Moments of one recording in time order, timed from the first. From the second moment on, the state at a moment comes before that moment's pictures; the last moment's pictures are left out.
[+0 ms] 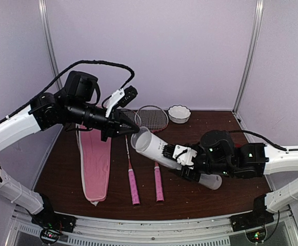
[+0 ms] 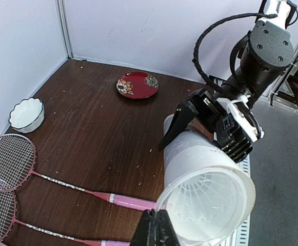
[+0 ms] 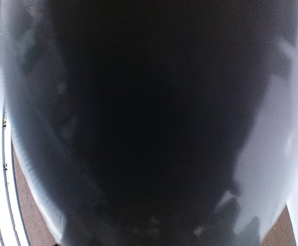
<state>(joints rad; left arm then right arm) -0.91 1.34 1.42 -0.61 0.44 0.14 1.19 1.17 0.86 -0.24 0.22 -0.36</state>
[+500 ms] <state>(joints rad) -0.92 1.35 1.42 -0.60 0.44 0.15 1.19 1.17 0.86 -0.24 0.24 -0.33</state>
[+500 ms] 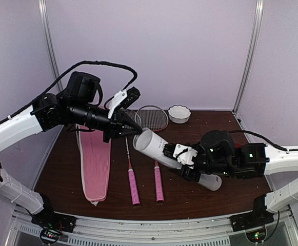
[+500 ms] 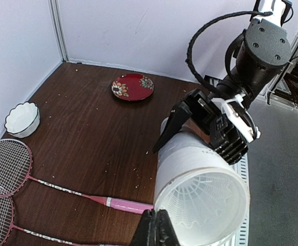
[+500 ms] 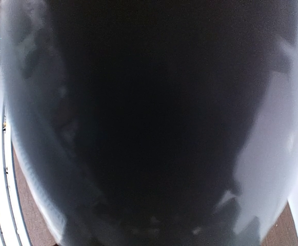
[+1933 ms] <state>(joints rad) -0.96 1.47 1.44 -0.56 0.48 0.17 1.19 1.12 0.84 -0.33 0.29 -0.34</state>
